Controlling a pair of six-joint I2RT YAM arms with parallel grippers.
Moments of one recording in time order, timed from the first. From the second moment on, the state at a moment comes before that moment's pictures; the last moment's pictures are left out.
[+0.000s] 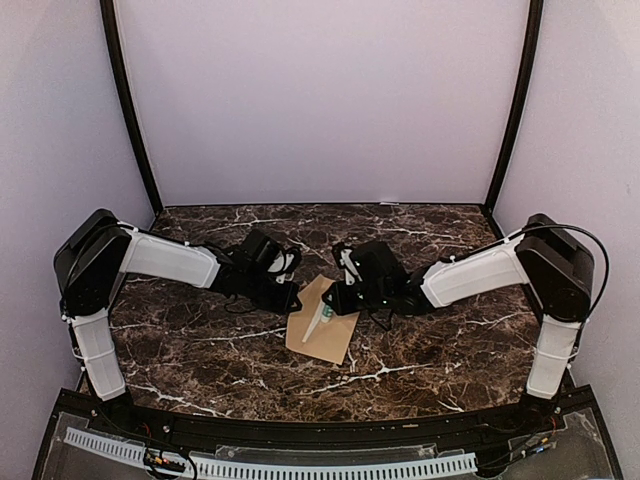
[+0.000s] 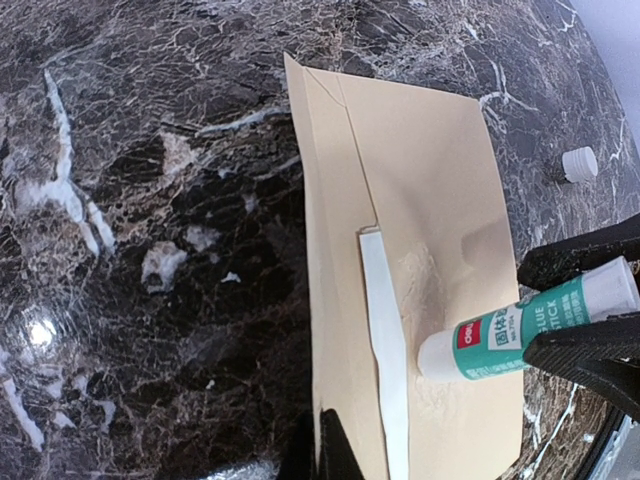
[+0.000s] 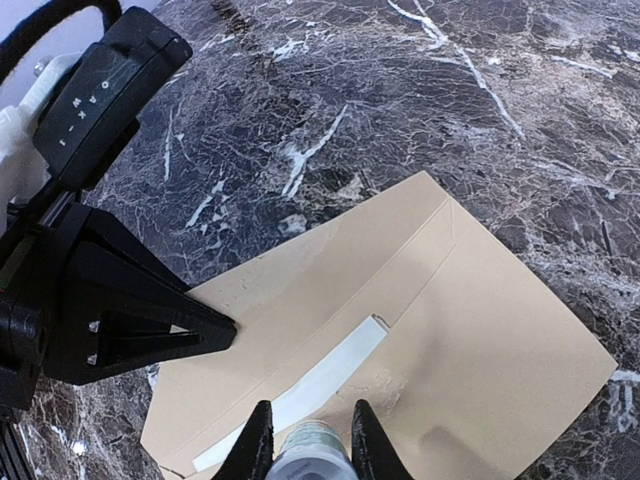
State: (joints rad) left arm -0.72 1.88 1.09 -0.14 0.22 -0.41; right arm 0.92 1.87 1.03 0.17 -0.01 0.49
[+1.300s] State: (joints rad) left arm -0.72 1.88 1.09 -0.14 0.22 -0.41; right arm 0.85 1.72 1.11 0.03 0.02 0.41
